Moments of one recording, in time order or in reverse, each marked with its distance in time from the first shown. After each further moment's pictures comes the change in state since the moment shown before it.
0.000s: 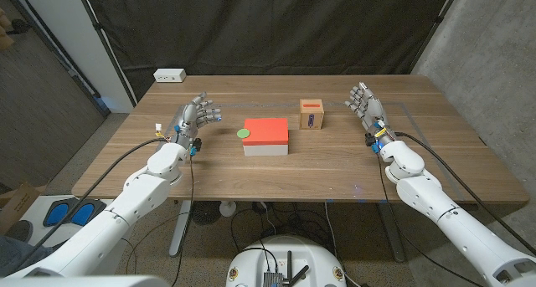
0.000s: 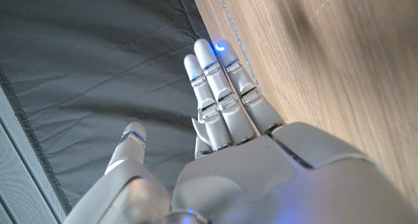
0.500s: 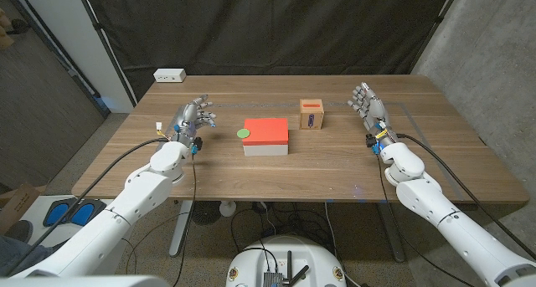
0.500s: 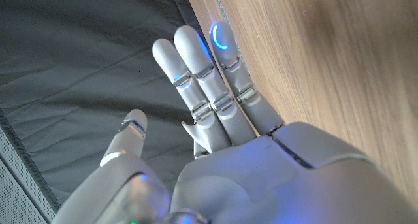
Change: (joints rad) left arm 0.014 -0.008 -0.013 -0.067 0.001 0.071 0.073; left_hand 0.167 -0.075 0.102 -0.025 0.008 0.136 -0.001 -0.008 0.005 0.345 -0.106 0.258 0.278 0.202 -0.017 0.377 0.323 0.151 -0.059 0.362 0.410; right arm -0.020 0.004 0.008 -0.018 -0.019 0.015 -0.047; right_hand 0.005 0.005 0.004 -0.004 0.000 0.005 -0.005 0.000 0.000 0.007 0.000 0.000 0.000 0.003 0.003 0.000 -0.005 0.002 0.009 -0.002 0.005
